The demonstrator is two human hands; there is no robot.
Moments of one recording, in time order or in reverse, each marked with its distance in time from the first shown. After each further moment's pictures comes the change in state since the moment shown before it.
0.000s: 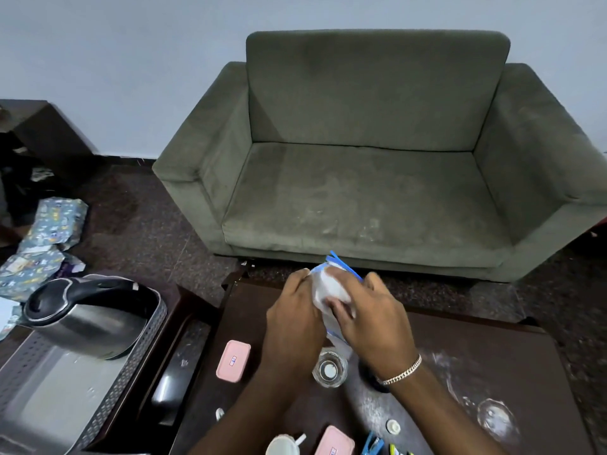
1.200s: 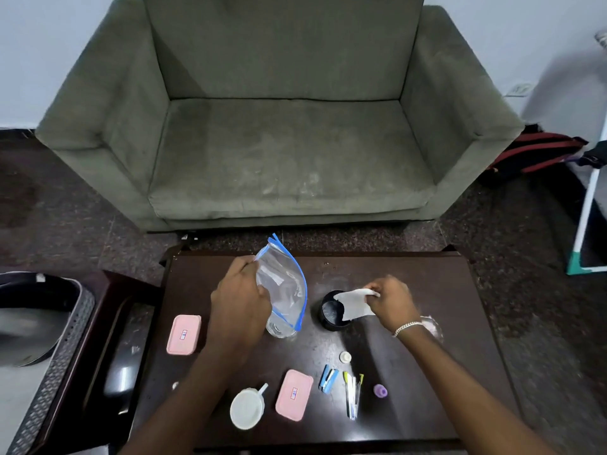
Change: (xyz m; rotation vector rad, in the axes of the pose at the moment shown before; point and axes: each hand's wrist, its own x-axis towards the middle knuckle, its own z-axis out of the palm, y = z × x) left_hand -0.016 -0.020 0.027 0.075 -0.145 -0.082; right_hand -0.100 0.163 0.011 -0.062 -0.363 0.706
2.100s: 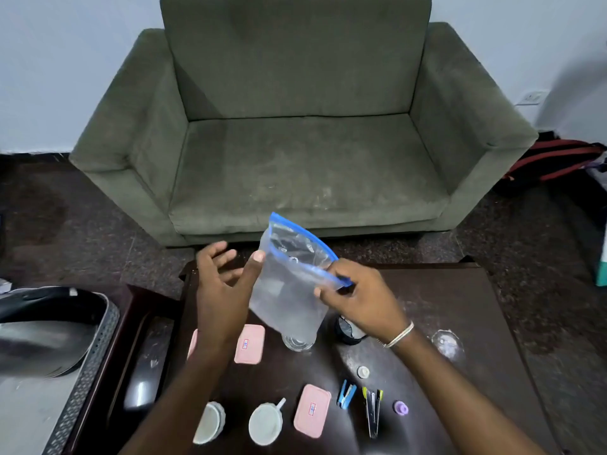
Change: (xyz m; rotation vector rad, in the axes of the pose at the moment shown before) left_hand 0.018 -0.024 -0.029 -0.848 0.204 -0.165; right_hand -0.039 -0.117 -0.032 0.540 0.035 -0.553
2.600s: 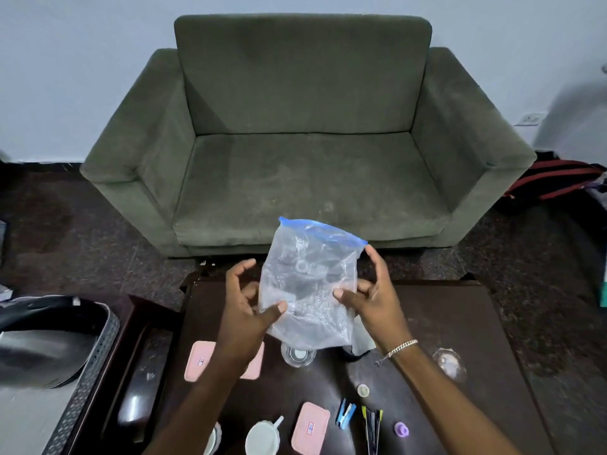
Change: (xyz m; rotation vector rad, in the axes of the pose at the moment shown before) left_hand 0.002 -0.038 0.010 -0.255 -0.329 0.035; right_hand 0.004 0.031 0.001 0.609 0.169 0.282
